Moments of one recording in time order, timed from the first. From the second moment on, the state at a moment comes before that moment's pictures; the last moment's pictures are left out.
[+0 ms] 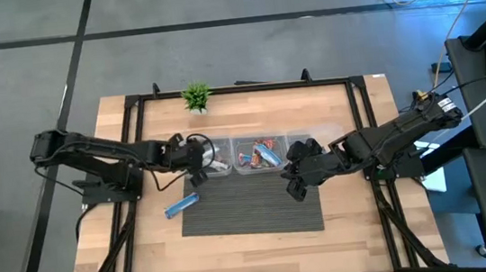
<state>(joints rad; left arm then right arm) -0.03 1.24 0.74 -0.58 -0.39 -0.45 0.36 1.41 1.27 -0.78 0.37 0.83</state>
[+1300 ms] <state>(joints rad) -0.02 1.24 0.65 -0.55 -0.44 -0.43 0.36 1.41 1.27 -0.78 0.40 0.83</state>
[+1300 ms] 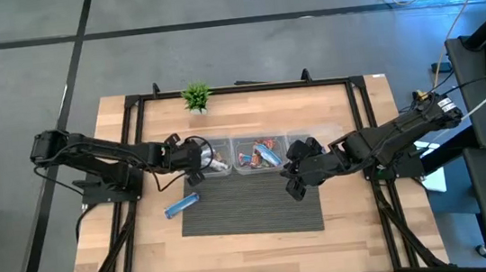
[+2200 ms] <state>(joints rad) -0.30 1.05 0.85 -0.91 -0.22 -0.68 0.36 1.41 1.27 -0.78 0.40 0.80</state>
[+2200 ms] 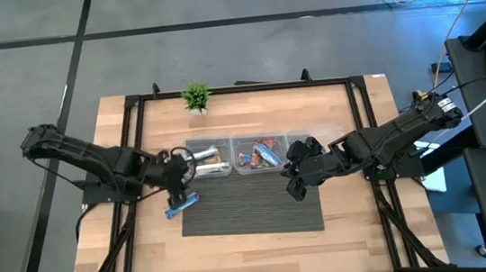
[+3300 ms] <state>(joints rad) -0.51 1.50 0.85 -0.98 -0.18 -1.22 0.36 1.41 1.27 -0.78 0.43 0.78</state>
